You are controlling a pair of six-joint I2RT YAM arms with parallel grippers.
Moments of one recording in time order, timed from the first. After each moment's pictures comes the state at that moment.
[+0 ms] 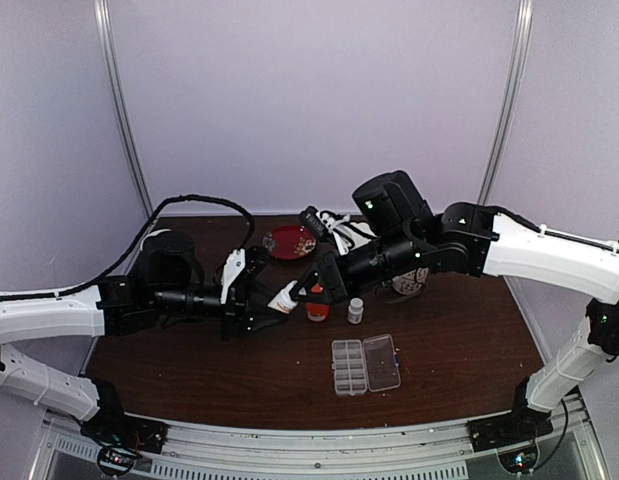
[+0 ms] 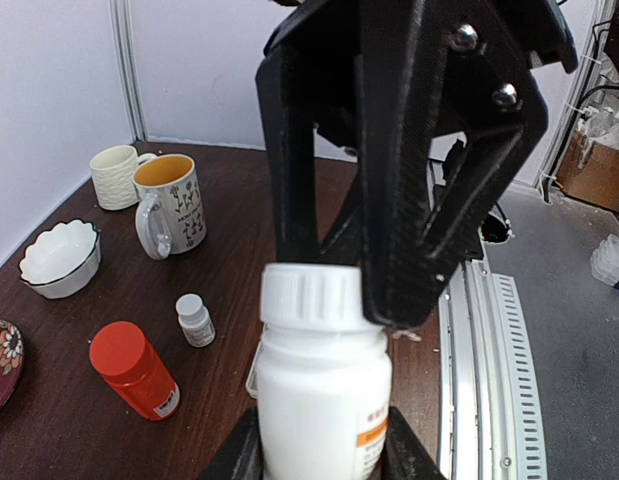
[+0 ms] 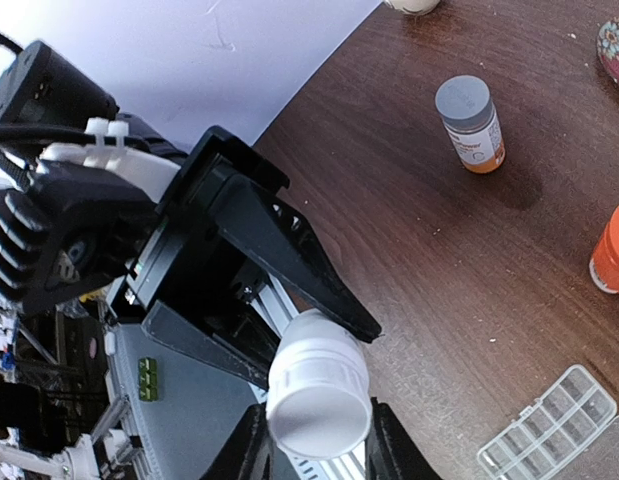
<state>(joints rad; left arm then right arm) -0.94 1.14 0.74 0.08 0.46 0.09 1.07 1.53 1.45 -0.53 -0.32 0.56</state>
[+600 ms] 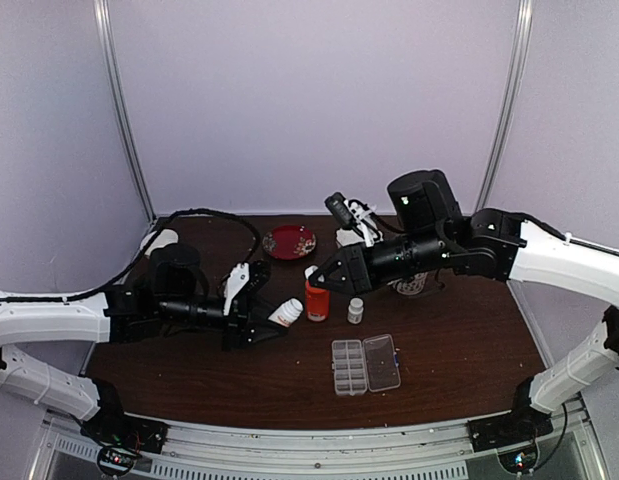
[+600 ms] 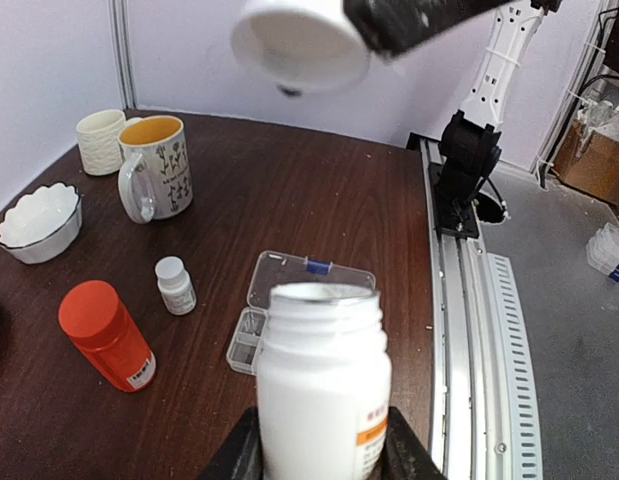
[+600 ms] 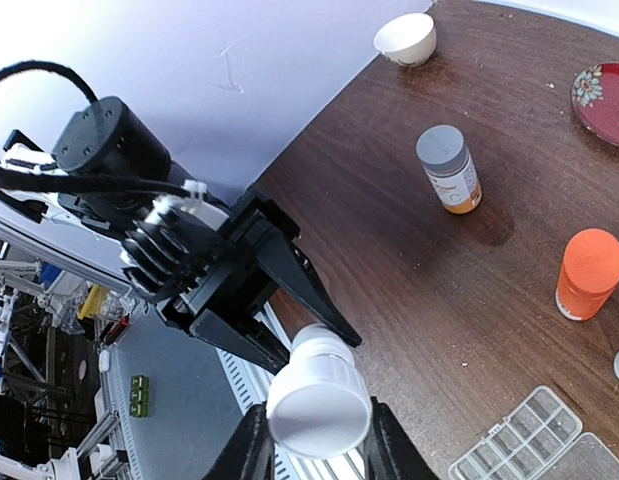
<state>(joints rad) -0.94 1.15 0.68 0.11 0.47 0.06 1.03 1.41 1.33 -0.44 -0.31 0.52</state>
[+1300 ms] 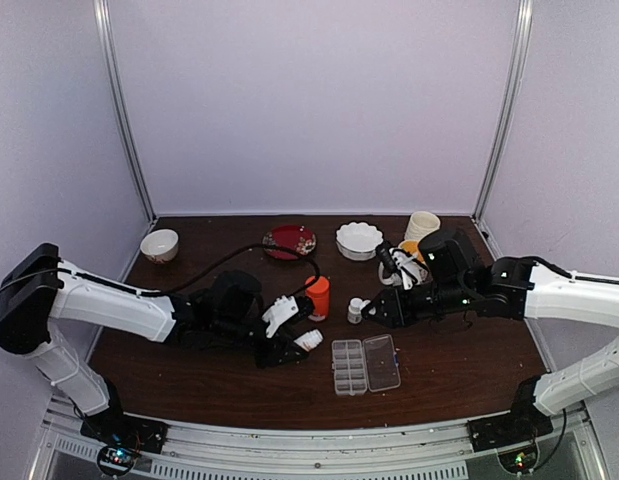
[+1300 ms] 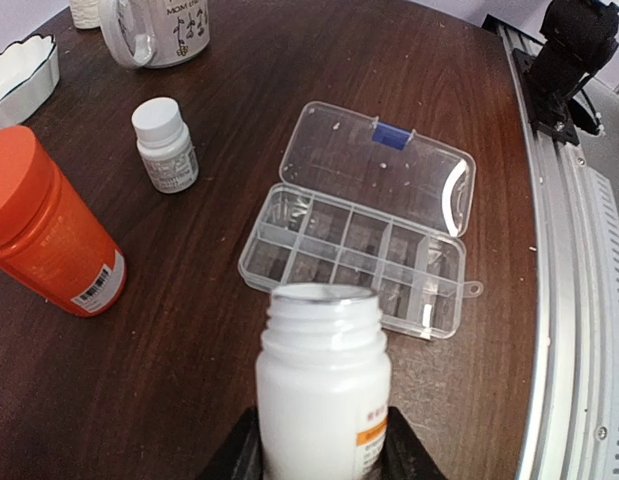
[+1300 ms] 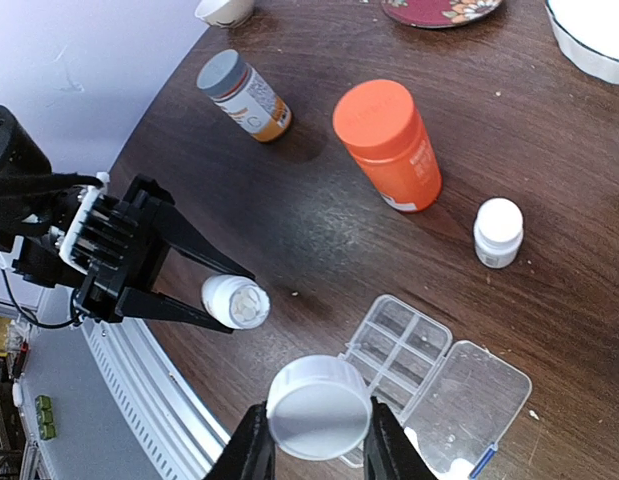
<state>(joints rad) -0.99 1.54 0.74 0.14 0.32 0.08 0.91 1.21 0.90 -0.36 -0.15 0.51</state>
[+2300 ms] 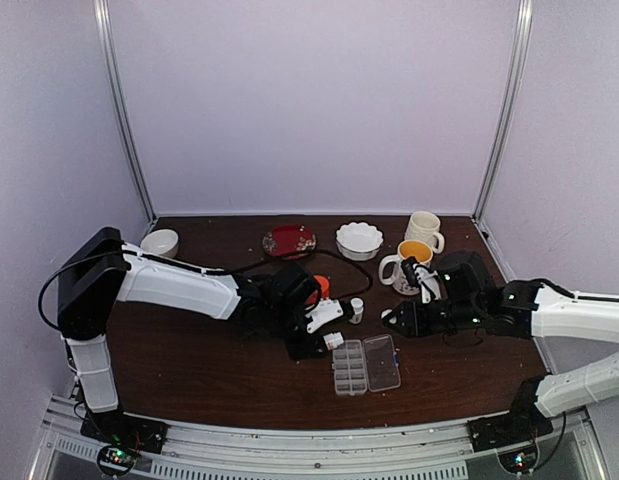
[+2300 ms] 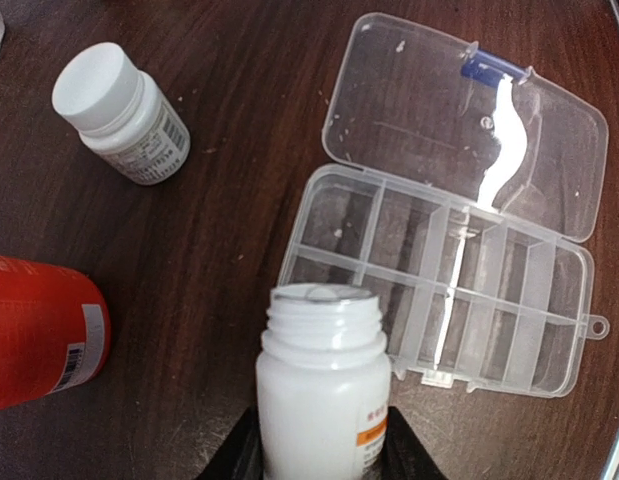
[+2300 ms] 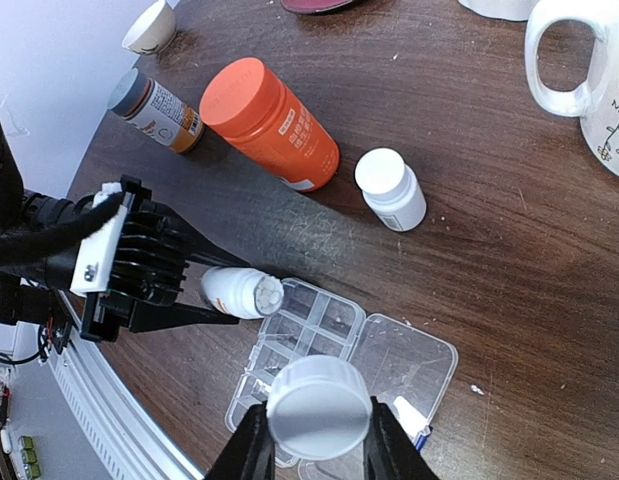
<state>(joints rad) -1.04 1.91 1.19 -0.24 0.17 0.19 0.82 1.10 0.65 -0.24 -0.08 0.58</state>
